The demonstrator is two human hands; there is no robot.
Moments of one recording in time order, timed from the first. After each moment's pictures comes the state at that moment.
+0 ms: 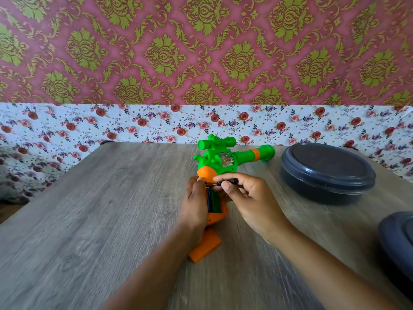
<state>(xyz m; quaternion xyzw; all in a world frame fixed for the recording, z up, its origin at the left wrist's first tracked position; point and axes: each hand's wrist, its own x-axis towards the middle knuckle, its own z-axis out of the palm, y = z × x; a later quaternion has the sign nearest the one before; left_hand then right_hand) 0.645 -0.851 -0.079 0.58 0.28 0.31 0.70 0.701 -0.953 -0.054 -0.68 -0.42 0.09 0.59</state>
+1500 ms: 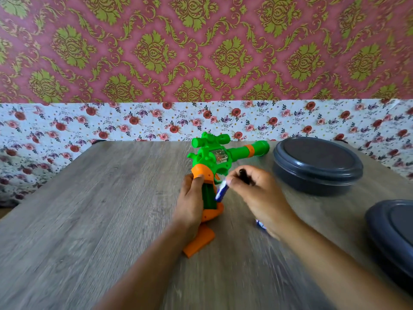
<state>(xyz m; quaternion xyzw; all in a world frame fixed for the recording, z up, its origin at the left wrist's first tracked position) 0.644 -0.856 -0.077 0.59 0.26 0.29 0.71 0.701 -0.972 -0.042 -0.71 -0.37 0.06 0.60</state>
